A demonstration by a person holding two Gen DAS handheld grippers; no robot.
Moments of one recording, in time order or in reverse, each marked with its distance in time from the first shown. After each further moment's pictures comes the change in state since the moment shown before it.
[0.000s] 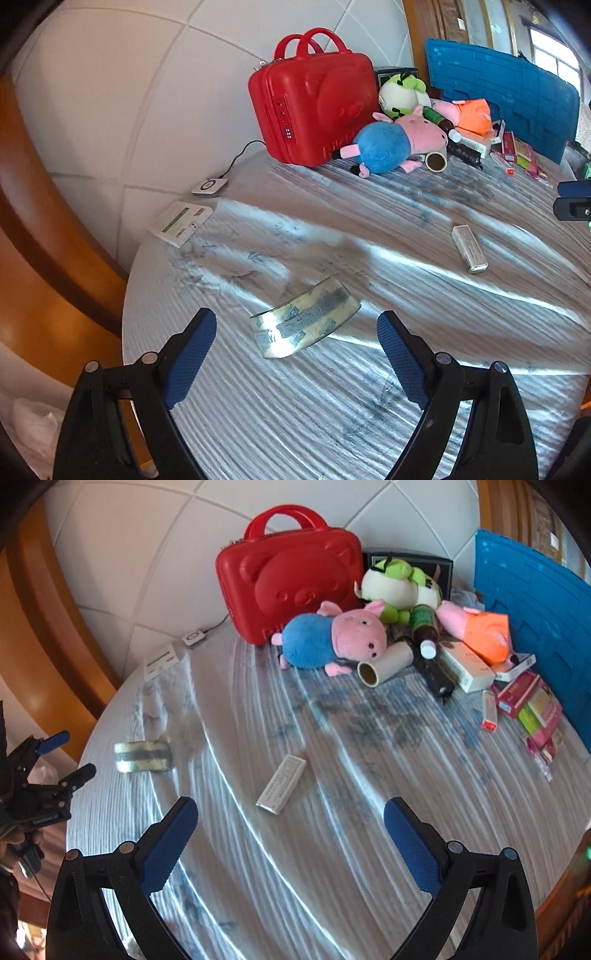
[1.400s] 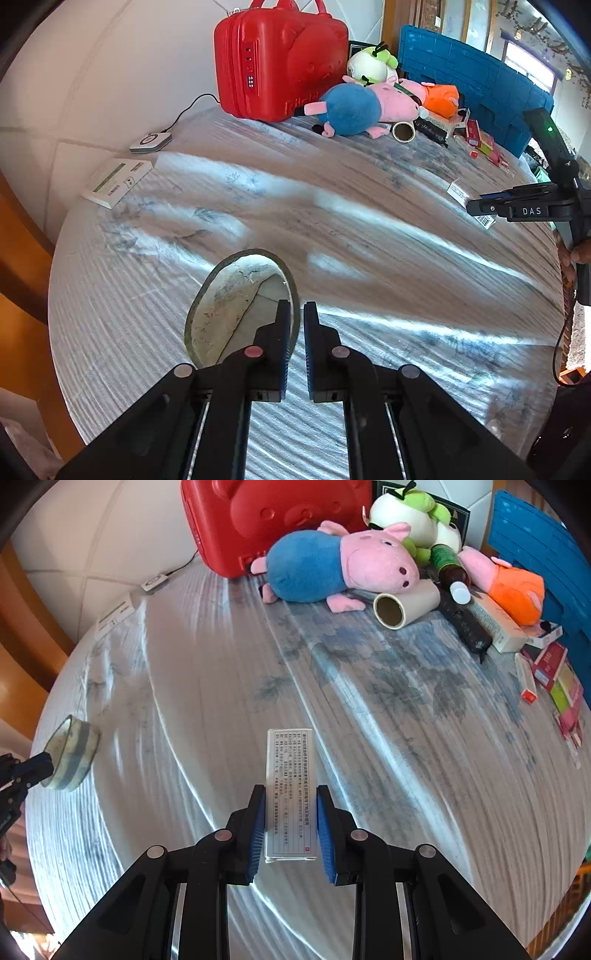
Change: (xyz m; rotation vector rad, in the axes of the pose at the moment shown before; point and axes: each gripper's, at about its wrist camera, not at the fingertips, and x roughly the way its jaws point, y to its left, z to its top) left arm 0.049 0.027 -0.026 -0.030 0.097 -0.294; right arm 0.094 0.013 -0.002 0.024 0.183 -0.091
